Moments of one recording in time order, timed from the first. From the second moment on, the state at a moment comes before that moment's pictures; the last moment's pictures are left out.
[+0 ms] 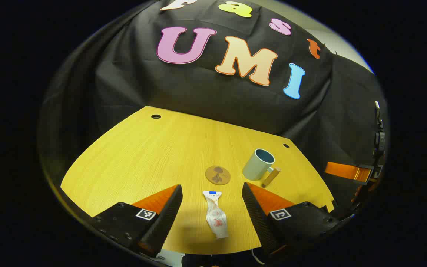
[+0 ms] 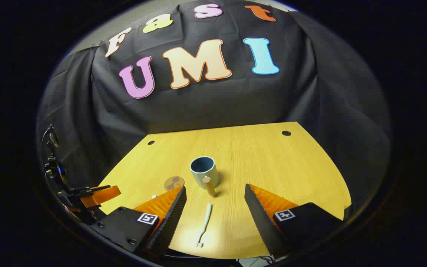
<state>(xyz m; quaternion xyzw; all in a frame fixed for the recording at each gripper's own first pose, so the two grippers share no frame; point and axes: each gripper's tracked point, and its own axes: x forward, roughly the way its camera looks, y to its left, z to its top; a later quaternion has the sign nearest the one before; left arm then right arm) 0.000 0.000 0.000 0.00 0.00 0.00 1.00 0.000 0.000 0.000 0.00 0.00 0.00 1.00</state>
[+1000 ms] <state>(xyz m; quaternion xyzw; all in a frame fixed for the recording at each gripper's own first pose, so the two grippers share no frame) 0.019 0.020 -0.008 0.02 0.05 -0.03 1.00 0.027 0.031 -0.040 -0.01 0.06 -0.02 1.00</state>
